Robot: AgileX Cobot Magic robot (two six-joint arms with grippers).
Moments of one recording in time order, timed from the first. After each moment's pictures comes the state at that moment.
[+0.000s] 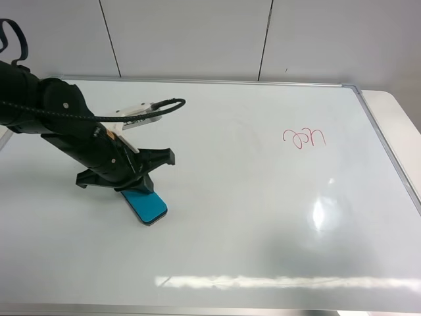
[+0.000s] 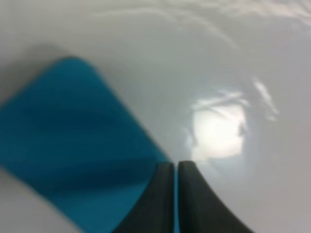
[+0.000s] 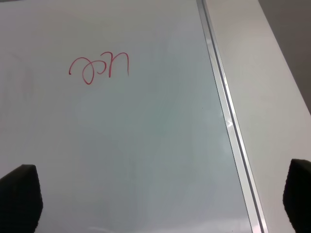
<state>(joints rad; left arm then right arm) -0.56 1.73 -0.78 -0.42 0.30 -0.31 -0.09 0.00 -0.50 0.08 1.06 -0.04</state>
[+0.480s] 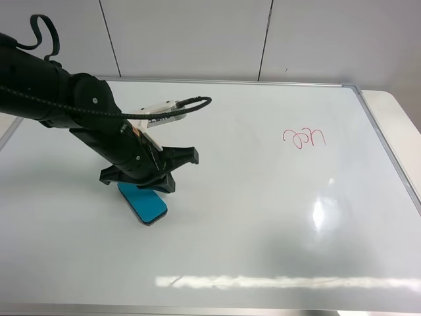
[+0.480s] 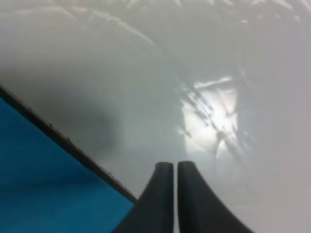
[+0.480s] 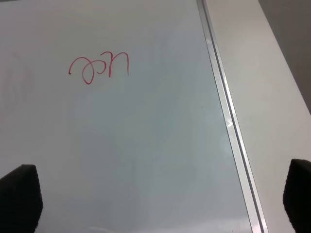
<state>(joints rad) -0.62 1.77 -0.87 -0.43 0.34 -0.32 -0.09 0.00 -0.50 0.08 1.06 -0.04</state>
